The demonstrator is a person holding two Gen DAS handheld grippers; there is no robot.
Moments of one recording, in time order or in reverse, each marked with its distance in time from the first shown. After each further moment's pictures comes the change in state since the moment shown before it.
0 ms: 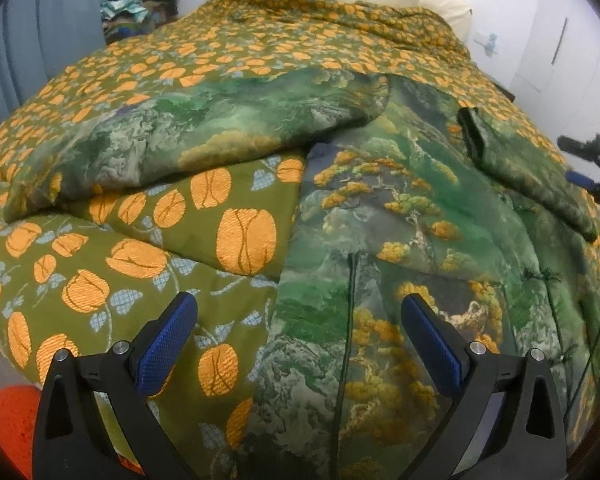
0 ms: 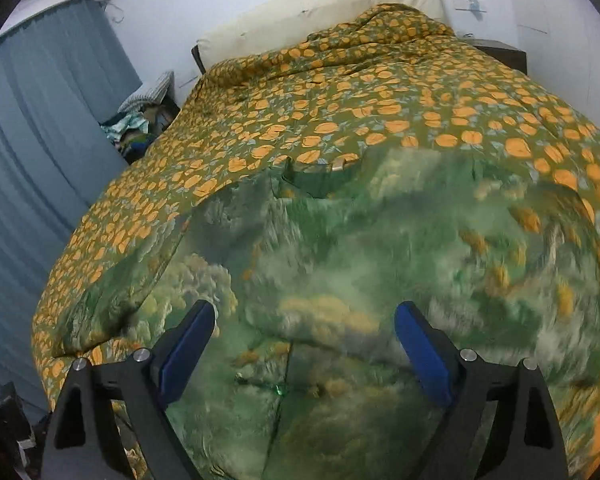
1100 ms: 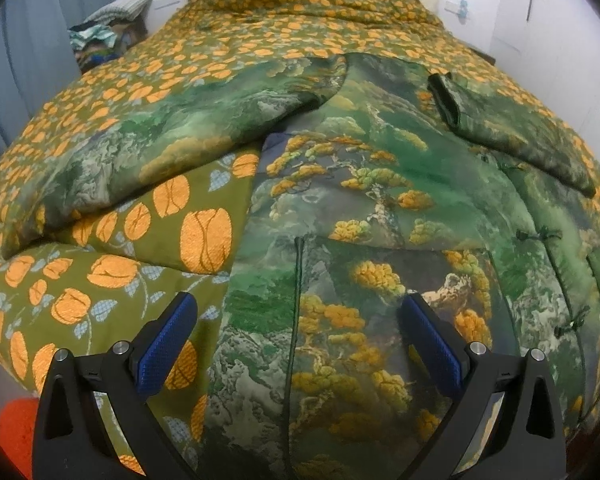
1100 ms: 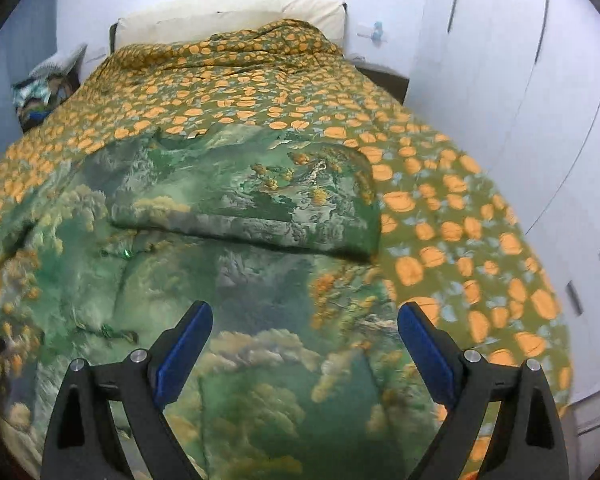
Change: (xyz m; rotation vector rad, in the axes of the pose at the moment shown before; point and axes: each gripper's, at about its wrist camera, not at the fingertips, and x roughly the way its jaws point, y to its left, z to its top) left arm 0.002 -0.037 -0.007 0.148 0.020 0.032; right arm -0.135 -0.023 -0.083 -0.088 -0.004 -0.553
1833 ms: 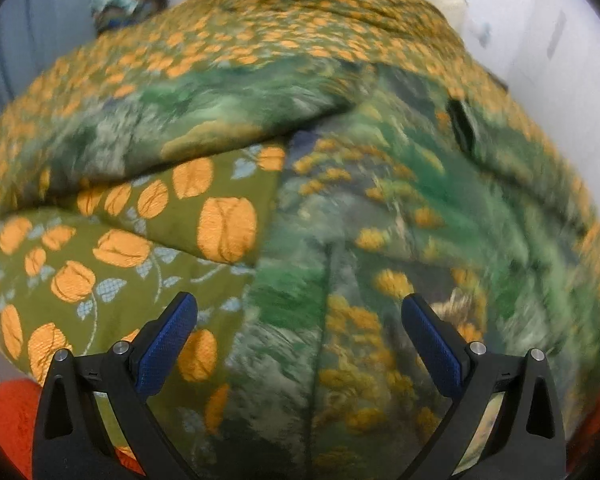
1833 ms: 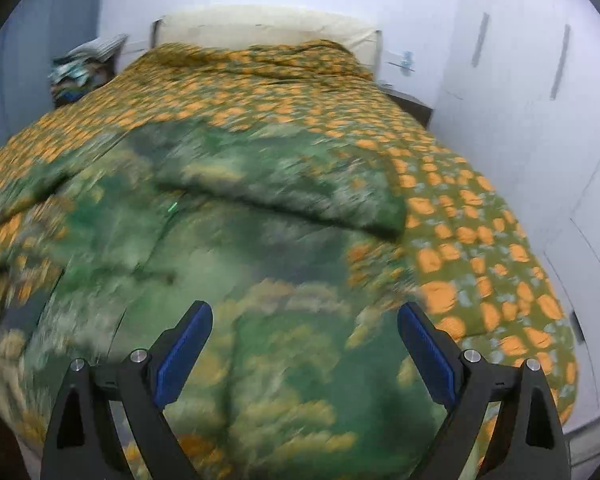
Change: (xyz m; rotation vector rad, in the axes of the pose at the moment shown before) left arm -0.005 0.044 0.008 -0.206 0.032 -0.096; right arm -0.025 0.034 -0.066 -0.120 -0.089 0.067
